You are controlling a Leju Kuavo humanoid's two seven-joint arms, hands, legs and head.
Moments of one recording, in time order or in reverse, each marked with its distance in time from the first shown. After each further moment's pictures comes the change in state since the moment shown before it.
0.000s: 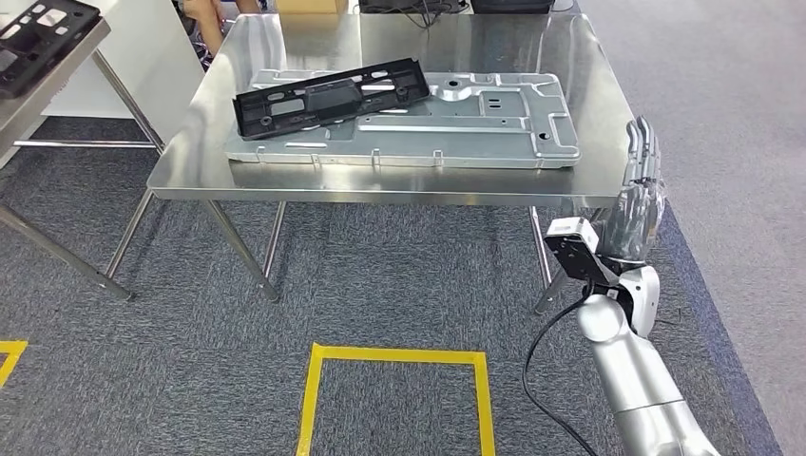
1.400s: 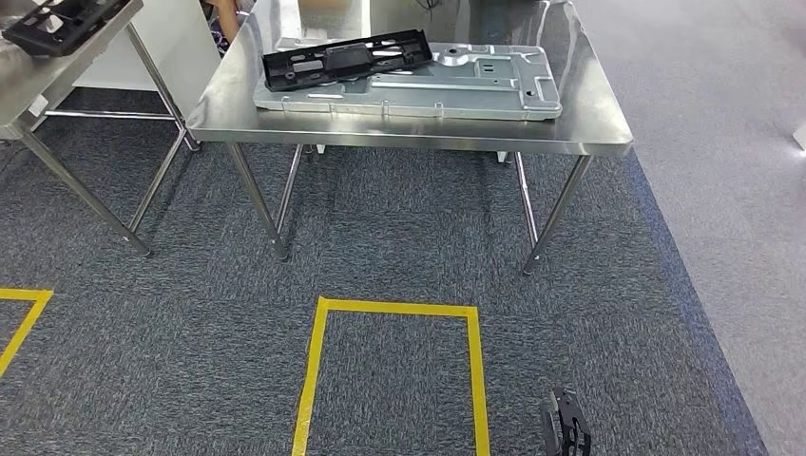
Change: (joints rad) left arm -0.010 -0.004 -0.038 -0.008 -0.065 0.019 0.056; right arm 0.129 0.178 -0.568 1.133 -0.312 0.602 0.343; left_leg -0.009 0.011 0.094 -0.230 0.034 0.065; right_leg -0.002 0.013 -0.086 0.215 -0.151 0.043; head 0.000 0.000
